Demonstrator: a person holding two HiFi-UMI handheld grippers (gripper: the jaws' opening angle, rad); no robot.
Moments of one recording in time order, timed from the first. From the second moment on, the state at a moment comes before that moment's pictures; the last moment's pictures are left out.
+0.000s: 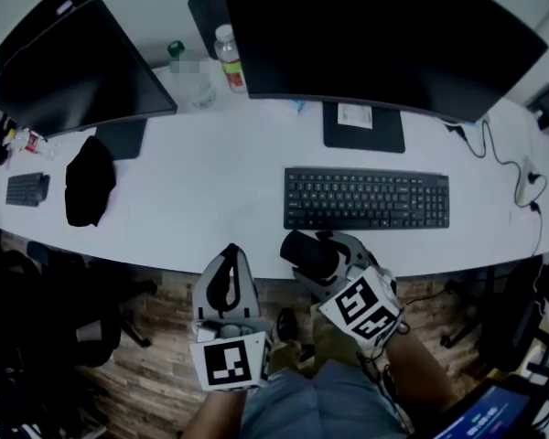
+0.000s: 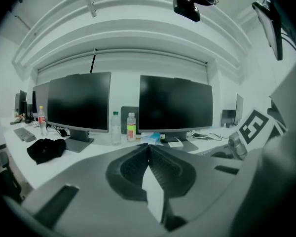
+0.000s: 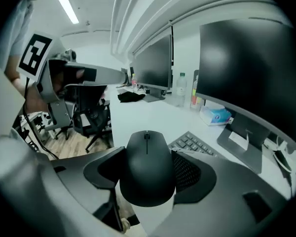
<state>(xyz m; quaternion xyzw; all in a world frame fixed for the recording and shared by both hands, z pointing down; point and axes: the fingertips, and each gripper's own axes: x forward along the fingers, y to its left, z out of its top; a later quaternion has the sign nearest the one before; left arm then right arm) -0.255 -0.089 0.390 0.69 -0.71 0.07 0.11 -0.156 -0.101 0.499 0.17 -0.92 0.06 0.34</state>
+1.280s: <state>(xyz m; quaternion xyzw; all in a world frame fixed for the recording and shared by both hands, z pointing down) -0.132 -0.091 0.300 0.79 -0.62 0.03 0.00 -0.057 -0.102 0.404 0.36 -0.90 0.05 0.27</state>
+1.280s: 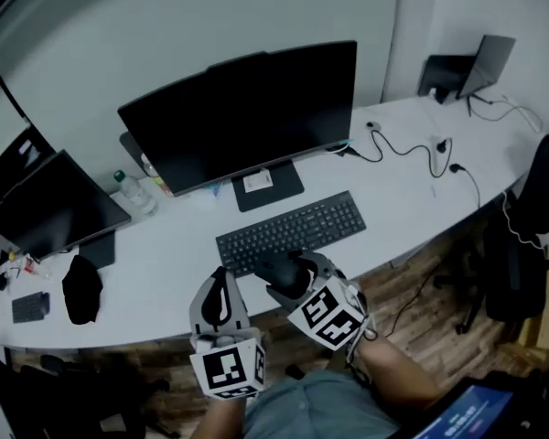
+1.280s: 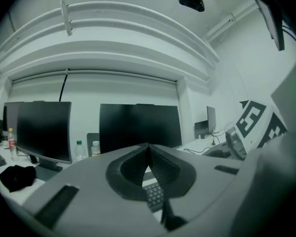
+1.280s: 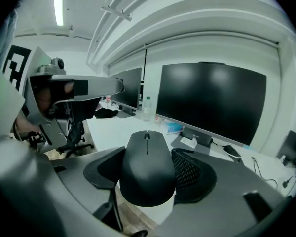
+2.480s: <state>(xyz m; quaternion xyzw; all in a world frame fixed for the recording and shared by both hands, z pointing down) 0.110 -0.221 0.375 0.85 -0.51 0.09 0.06 0.248 -0.213 0.484 0.51 -0.78 0.14 0.32</state>
